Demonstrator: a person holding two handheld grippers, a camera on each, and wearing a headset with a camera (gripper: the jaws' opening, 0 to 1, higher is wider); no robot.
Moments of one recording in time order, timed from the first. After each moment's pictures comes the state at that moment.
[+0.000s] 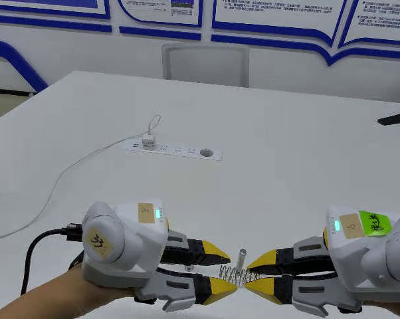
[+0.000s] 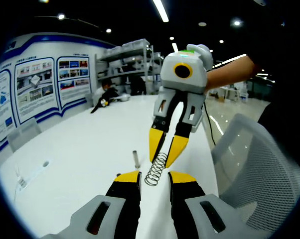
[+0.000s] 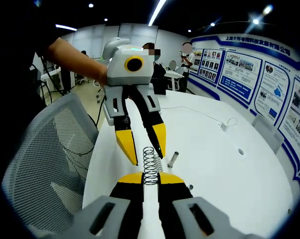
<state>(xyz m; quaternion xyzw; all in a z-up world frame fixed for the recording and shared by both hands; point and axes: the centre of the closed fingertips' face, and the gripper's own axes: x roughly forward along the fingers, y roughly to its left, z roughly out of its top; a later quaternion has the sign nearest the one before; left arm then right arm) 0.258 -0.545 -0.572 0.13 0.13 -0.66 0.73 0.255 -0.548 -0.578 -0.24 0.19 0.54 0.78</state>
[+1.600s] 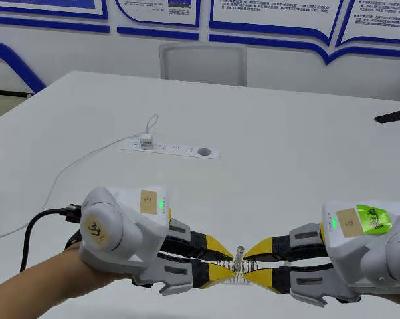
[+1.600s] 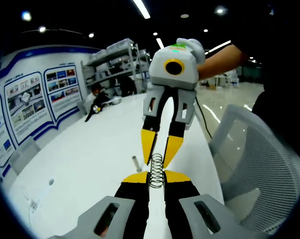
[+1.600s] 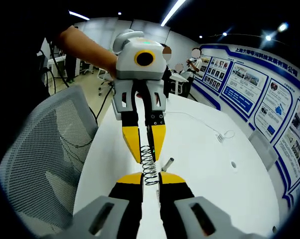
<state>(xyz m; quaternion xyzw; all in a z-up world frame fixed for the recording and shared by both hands) 0.254 -0.547 -0.557 0.20 0.09 -0.68 0.70 0.256 -0.546 -0.564 -0.30 0.16 0.54 0.77</state>
